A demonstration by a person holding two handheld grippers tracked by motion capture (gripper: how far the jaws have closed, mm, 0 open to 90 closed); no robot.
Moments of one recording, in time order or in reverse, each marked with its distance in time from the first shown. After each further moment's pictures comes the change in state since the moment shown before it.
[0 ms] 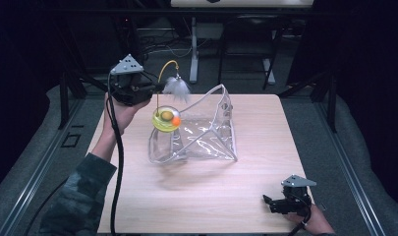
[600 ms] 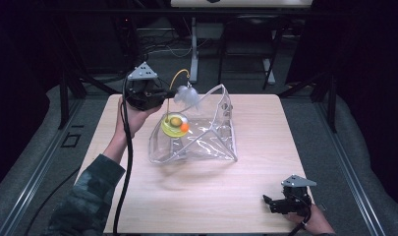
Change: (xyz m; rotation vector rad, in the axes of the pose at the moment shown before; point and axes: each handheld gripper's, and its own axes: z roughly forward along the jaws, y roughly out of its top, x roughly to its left) left arm -0.010 -0.011 0.029 0.046 -0.051 -0.004; right arm 0.000 0.000 0.000 -0.001 0.000 0.002
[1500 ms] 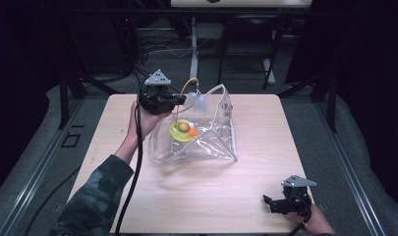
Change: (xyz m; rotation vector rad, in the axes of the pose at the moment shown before) left arm -0.006 -0.012 0.035 0.052 -0.045 -0.017; right arm 0.000 0.000 0.000 -0.005 0.001 0.000
